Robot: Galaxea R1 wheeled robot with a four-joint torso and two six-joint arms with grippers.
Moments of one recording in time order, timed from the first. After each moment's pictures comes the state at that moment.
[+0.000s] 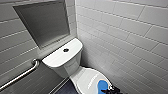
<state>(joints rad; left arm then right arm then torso) 1.65 2.99 -2.58 -0.06 -0.12 0.08 -0.75 2.68 -2.05 -0.06 0.08 0.41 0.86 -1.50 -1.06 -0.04</state>
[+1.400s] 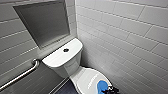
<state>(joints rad) 1.65 2.99 -2.57 -0.07 -0.12 0.08 -0.76 2.71 -2.10 -0.13 0.10 0.42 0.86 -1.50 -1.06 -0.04</state>
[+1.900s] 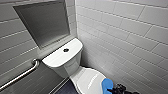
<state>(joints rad) 1.63 2.98 -2.53 -0.07 -0.12 0.08 -0.71 2.43 -1.71 -0.12 0.08 0.43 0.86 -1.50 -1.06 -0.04</state>
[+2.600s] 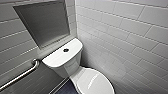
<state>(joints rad) 1.58 2.81 -2.18 -0.06 -0.14 0.11 -0.94 2.06 -1.46 -0.12 0.09 0.43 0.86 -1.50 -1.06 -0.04</state>
